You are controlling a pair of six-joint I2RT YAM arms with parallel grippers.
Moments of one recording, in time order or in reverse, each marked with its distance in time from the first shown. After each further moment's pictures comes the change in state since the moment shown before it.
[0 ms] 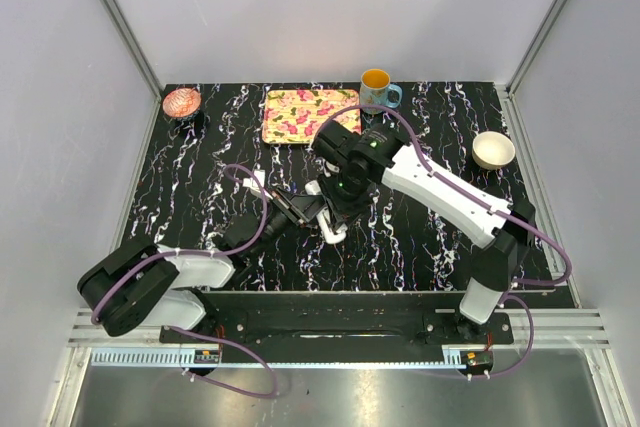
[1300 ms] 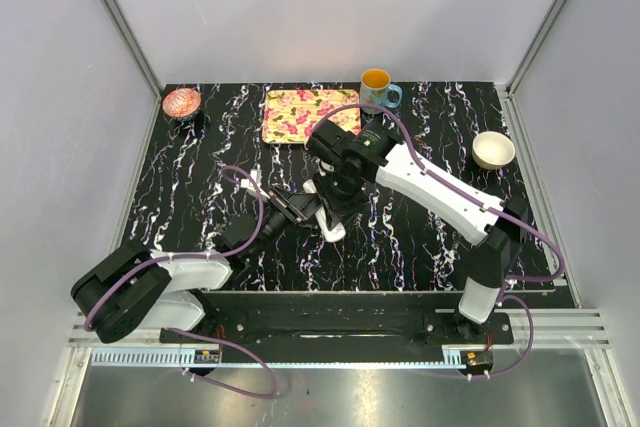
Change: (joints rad) left arm -0.006 -0.053 0.001 -0.039 -0.025 -0.048; right arm 0.007 0.042 0.042 0.001 0.009 -0.005
